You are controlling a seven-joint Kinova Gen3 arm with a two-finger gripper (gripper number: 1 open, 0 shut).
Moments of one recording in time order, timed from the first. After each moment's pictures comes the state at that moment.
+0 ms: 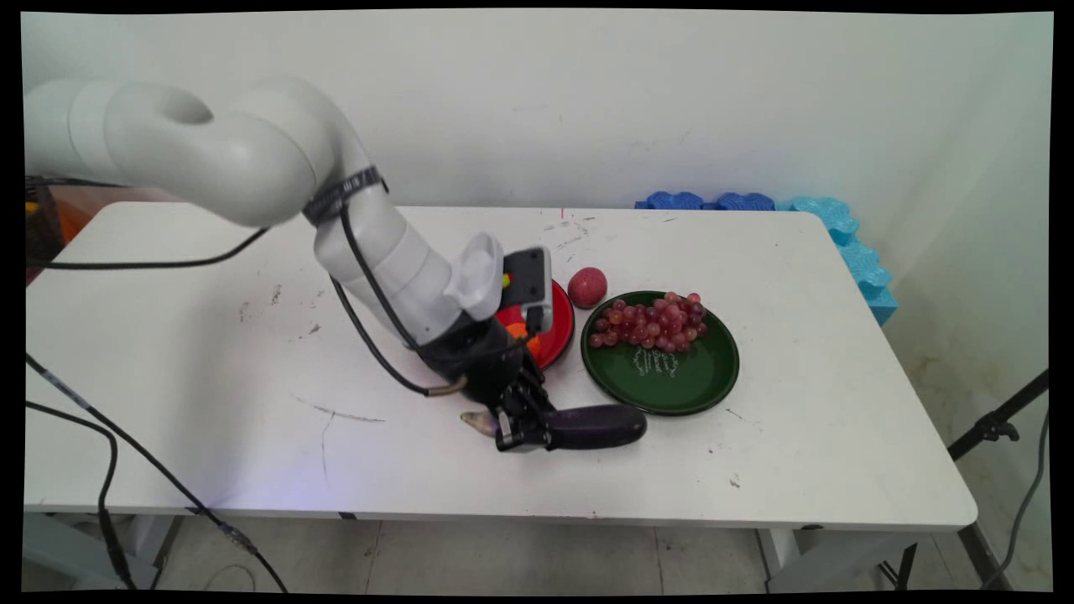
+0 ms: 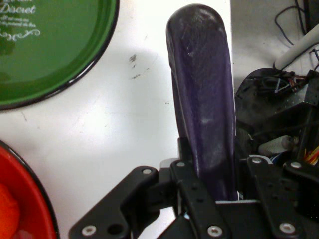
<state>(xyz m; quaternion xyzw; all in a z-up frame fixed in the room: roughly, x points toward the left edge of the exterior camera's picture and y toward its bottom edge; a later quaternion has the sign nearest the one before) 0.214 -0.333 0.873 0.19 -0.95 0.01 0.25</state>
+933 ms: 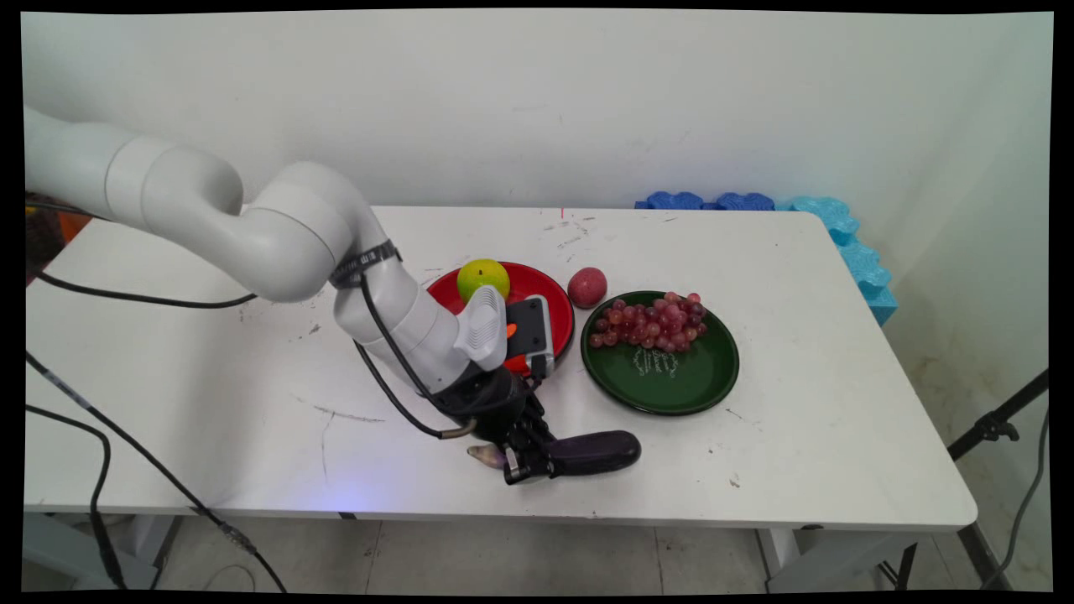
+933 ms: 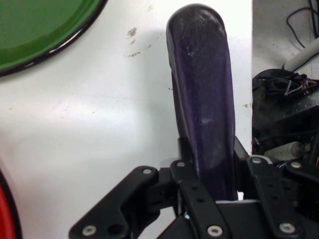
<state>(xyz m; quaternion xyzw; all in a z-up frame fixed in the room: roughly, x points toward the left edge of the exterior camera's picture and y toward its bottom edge) 0.212 -0.323 0.817 0.21 -0.94 0.01 0.25</state>
